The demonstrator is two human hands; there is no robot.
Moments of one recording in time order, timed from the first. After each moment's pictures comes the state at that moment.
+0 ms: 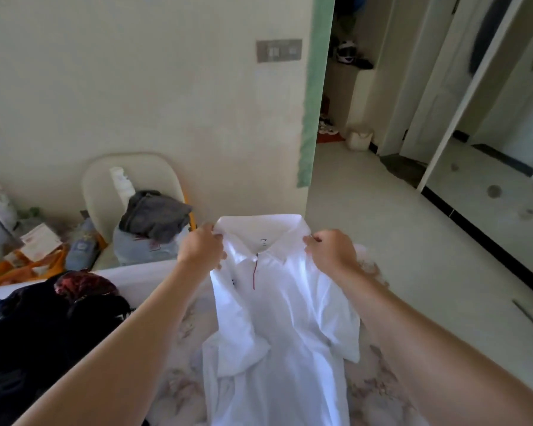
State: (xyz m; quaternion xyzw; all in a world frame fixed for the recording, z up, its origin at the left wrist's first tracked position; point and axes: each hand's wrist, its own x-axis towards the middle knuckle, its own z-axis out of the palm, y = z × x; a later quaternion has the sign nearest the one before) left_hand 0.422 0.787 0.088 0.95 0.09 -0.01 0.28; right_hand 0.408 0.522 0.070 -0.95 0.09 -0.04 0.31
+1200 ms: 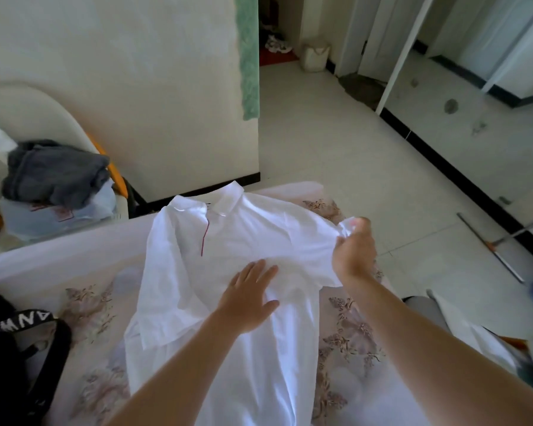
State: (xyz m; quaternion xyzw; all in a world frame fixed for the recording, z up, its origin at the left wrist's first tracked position) left_hand 0.366 0.618 -0.136 0.94 -0.25 -0.19 0.11; right_hand 0.379 0.385 -0.107 -0.87 0.34 -0.16 0.31
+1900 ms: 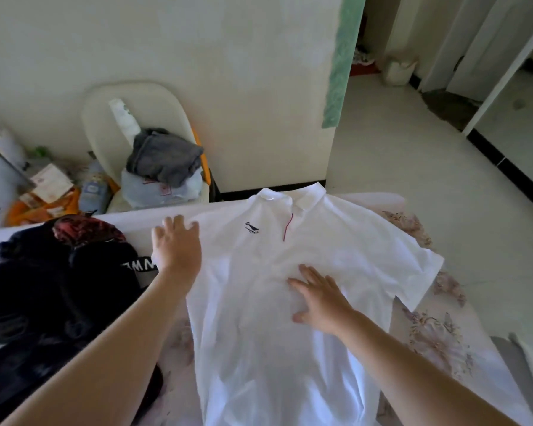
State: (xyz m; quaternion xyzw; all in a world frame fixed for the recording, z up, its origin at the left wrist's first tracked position) left_hand 0.390 0.848 -0.039 0.98 0.10 0.00 -0.15; right_hand 0.338 0.556 -0.138 -0.95 -0.17 0.22 0.12
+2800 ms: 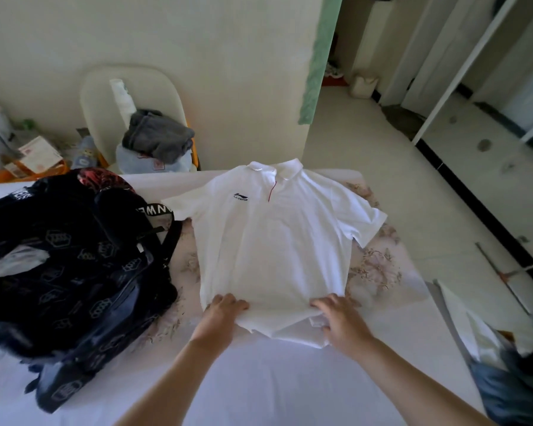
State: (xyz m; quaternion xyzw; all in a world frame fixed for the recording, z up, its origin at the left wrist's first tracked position) left_hand 0.107 0.813 -0.114 0.96 -0.10 -0.17 0.22; right_hand 0.099 0.505 -0.114 -0.97 -0.09 0.15 0.15
